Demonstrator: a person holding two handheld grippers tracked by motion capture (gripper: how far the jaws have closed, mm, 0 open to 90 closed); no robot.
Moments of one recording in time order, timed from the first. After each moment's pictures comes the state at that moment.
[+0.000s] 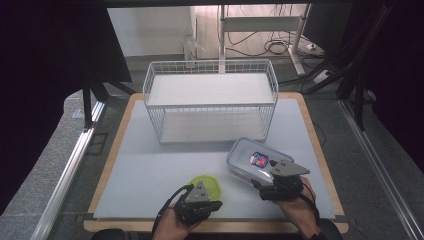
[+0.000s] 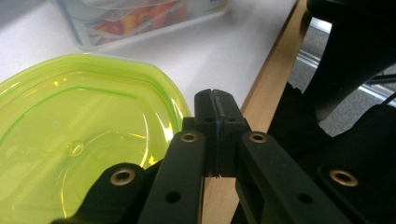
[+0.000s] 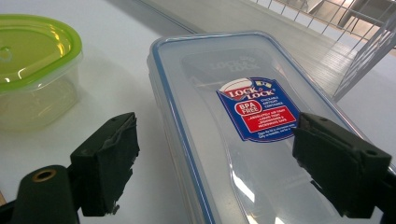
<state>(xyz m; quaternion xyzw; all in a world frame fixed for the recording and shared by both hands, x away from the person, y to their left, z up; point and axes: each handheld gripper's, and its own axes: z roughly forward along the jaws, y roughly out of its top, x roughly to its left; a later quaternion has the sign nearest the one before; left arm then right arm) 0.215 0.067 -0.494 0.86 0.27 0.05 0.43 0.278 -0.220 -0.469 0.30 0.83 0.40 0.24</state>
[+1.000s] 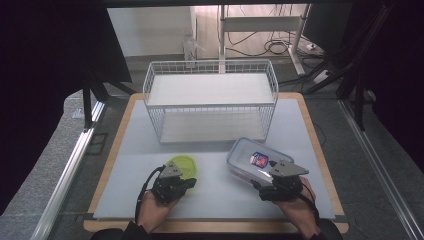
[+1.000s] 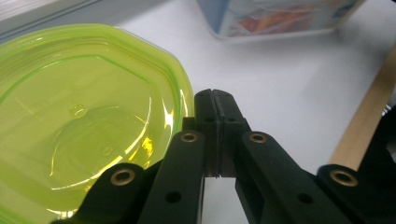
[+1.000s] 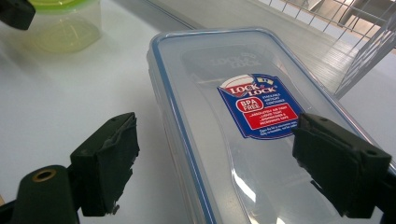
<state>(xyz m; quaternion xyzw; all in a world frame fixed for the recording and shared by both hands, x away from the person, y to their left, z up) 0.260 0.135 -0.502 0.81 0.39 0.09 0.42 0.278 -0.219 -0.471 0.30 0.84 0.39 0.24</state>
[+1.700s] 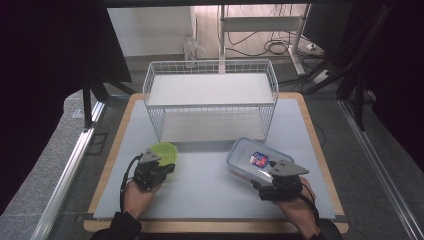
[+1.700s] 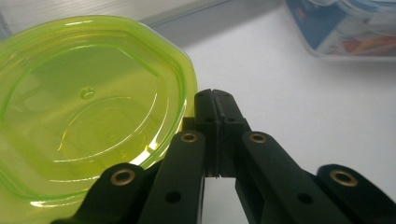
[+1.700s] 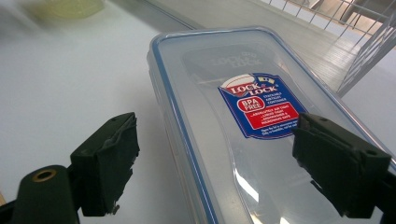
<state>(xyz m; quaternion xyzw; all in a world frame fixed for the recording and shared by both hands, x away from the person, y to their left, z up) 0.290 0.191 -0.505 0.78 0.46 0.13 0.41 0.278 -0.219 -0.472 0.30 0.83 0.40 0.23</state>
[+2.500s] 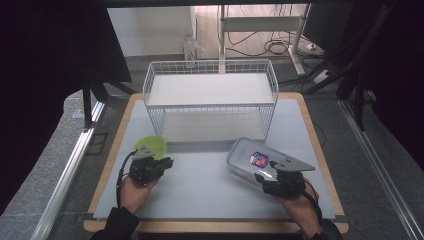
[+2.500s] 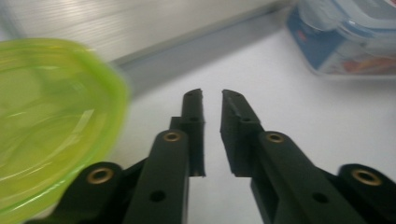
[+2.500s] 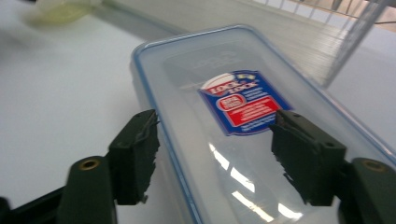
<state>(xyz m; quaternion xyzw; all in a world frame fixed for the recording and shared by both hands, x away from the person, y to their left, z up) 0.297 0.198 -0.503 0.77 0.44 0.14 0.44 0.283 -0.228 -0.470 0.36 0.81 0.41 0.22</state>
